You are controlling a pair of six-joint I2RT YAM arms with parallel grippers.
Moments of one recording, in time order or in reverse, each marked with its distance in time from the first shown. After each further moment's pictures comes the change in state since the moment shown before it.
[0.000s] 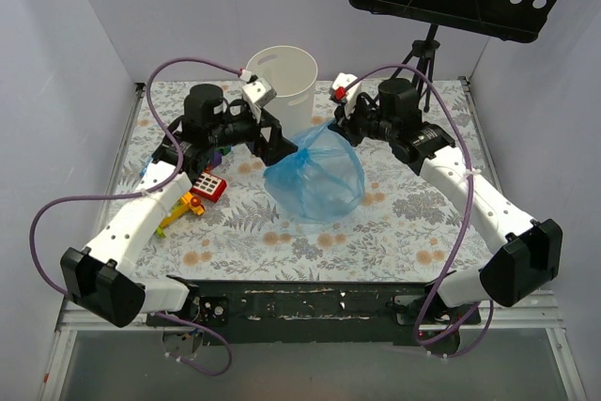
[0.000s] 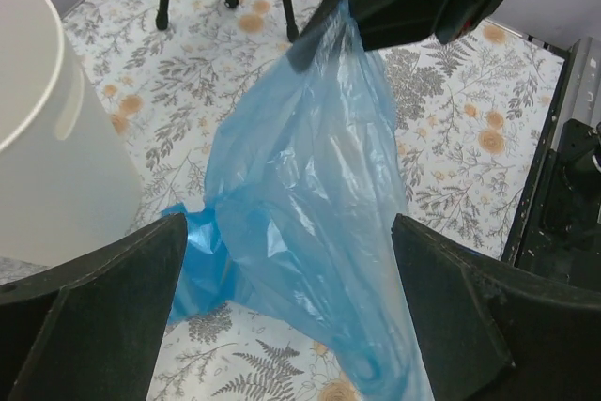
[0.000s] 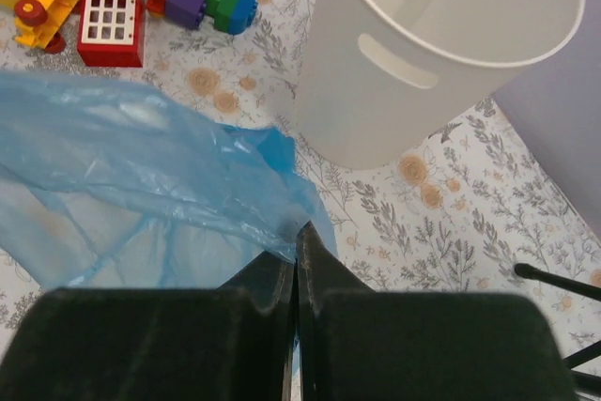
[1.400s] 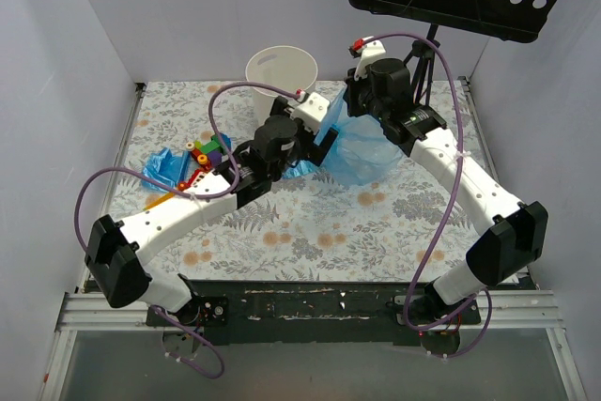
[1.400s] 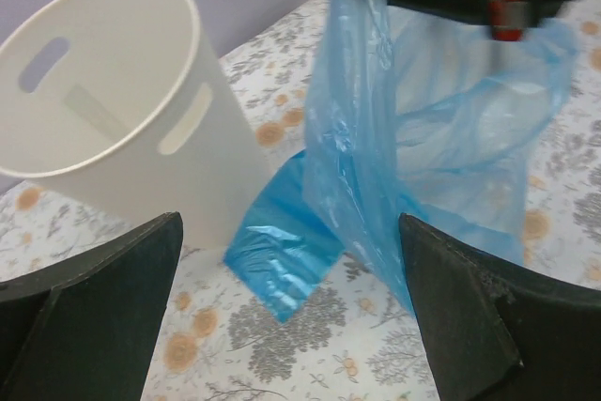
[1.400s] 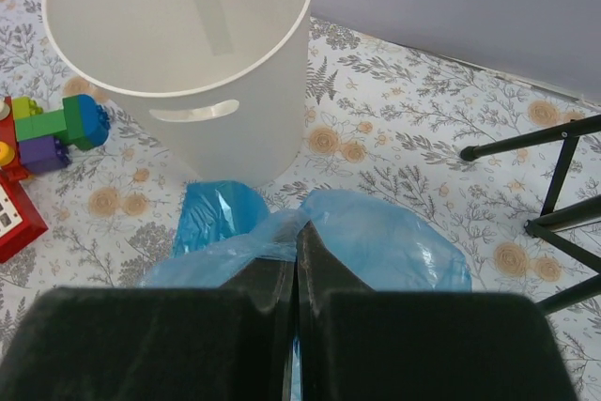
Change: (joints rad) left arm -0.470 0.134 -0.072 0.295 -1.005 0.032; right arm 0.007 0.129 0.206 -0.025 0.500 0.438
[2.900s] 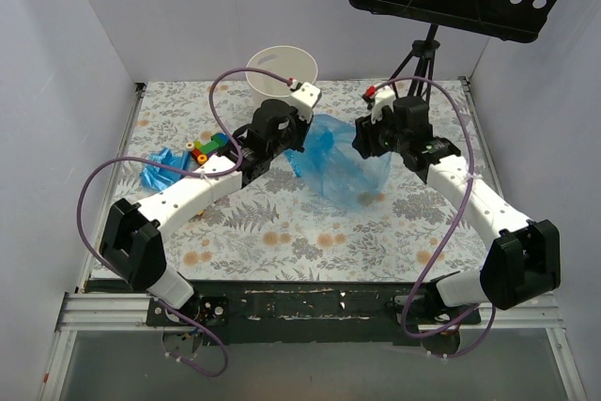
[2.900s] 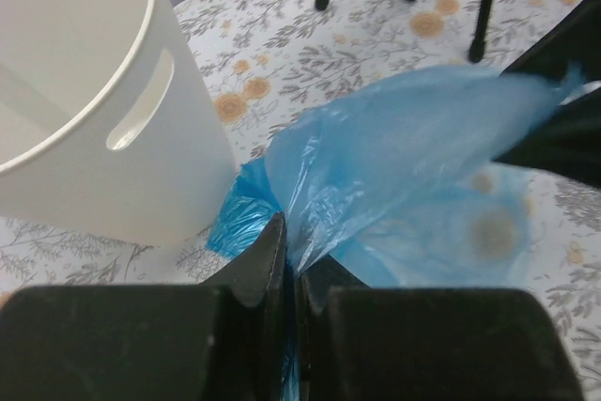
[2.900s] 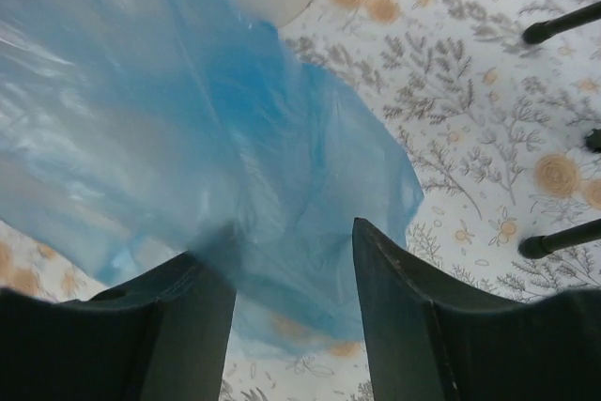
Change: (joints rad) left arm 0.174 0.132 0.043 -0.025 0.223 -0.088; right arm -0.152 -0.150 -0.369 0.055 -0.262 -0.114
